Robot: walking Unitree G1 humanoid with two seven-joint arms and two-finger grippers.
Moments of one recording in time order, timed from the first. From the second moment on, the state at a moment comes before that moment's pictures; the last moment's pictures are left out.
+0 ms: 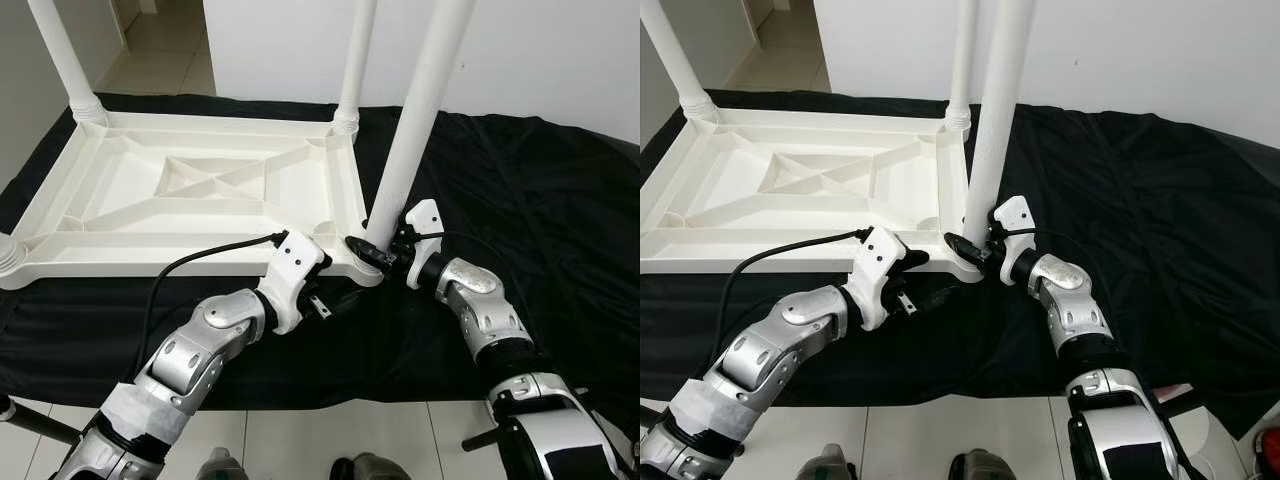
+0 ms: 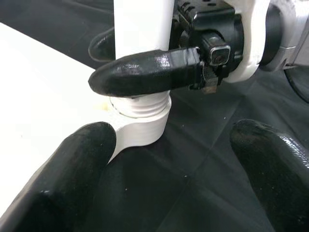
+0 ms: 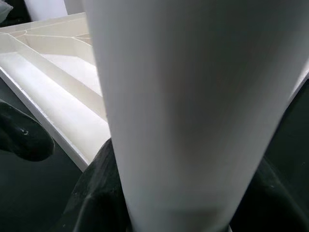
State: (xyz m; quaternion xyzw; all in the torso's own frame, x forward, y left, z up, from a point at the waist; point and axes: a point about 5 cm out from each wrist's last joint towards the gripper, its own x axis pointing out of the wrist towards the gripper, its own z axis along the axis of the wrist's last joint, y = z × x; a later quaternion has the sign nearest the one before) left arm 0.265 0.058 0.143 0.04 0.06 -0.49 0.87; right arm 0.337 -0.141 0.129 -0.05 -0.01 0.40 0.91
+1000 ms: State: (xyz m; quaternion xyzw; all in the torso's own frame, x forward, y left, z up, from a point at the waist) left arm 0.260 0.058 0.143 0.03 0.06 -0.50 0.87; right arm 0.308 -0.102 0.123 0.04 0.00 0.07 1.00
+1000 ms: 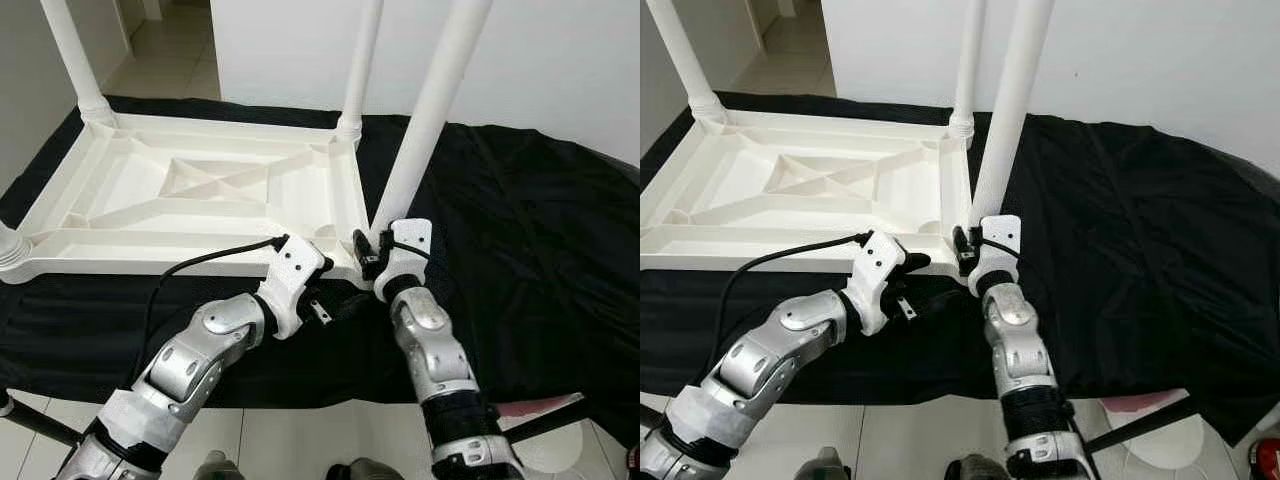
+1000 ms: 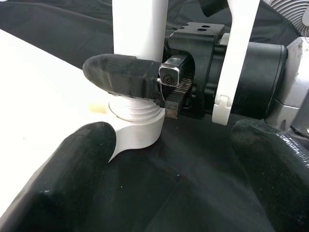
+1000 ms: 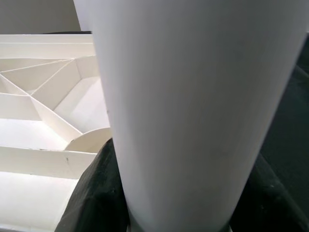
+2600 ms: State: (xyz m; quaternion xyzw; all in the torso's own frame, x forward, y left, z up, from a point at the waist) left arm 0.266 0.059 0.151 0.04 0.04 -0.49 0.87; right arm 0.330 -0.140 0.124 -0.05 0.00 0.38 0.92
